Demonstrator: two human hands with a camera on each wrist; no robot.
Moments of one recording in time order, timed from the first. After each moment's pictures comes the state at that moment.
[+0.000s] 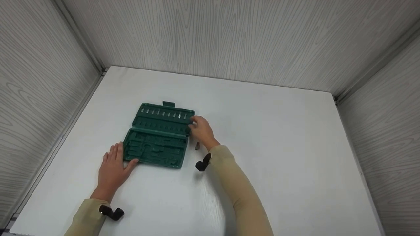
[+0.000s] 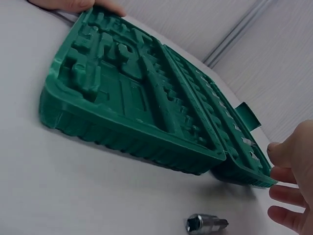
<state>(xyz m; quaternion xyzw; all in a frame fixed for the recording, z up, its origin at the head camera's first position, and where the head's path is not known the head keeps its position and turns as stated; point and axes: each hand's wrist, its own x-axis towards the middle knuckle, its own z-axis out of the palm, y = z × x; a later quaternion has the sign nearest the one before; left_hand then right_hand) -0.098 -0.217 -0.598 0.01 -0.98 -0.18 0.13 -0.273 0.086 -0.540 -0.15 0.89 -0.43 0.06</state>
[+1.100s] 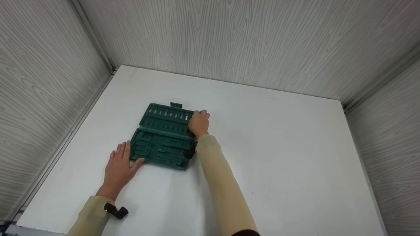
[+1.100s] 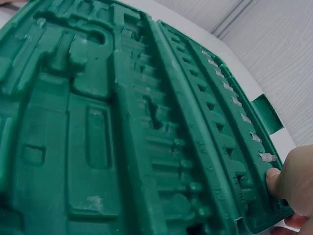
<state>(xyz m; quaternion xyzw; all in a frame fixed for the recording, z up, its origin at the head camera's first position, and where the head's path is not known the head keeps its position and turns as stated) -0.097 -0.217 -0.595 0.01 -0.98 -0.16 0.13 -0.307 0.030 -0.536 -0.08 0.95 -0.28 0.07</state>
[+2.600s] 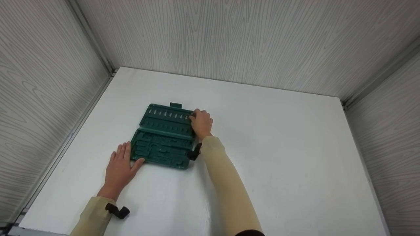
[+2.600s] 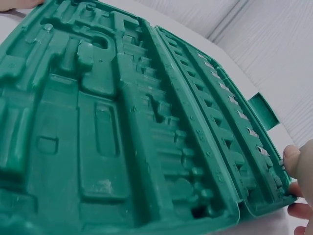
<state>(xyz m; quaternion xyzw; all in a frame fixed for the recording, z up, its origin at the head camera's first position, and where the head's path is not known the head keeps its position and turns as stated) -0.098 -0.219 -0.602 0.01 -0.98 -0.17 0.13 -0.300 0.043 -0.537 -0.09 0.94 -0.33 0.01</state>
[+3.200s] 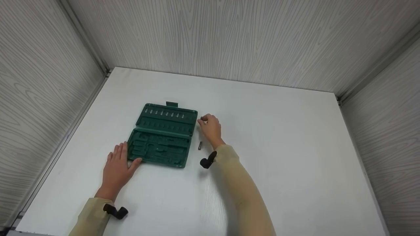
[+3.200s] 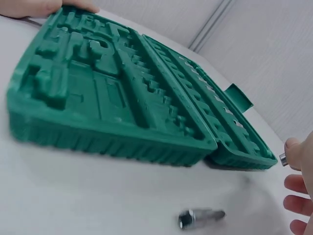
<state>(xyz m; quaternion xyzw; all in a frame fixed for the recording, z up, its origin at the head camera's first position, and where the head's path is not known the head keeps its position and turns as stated) -0.099 -0.218 -0.600 0.01 -0.98 -0.17 0.12 -0.282 0.098 -0.547 -0.05 0.89 -0.45 0.02</state>
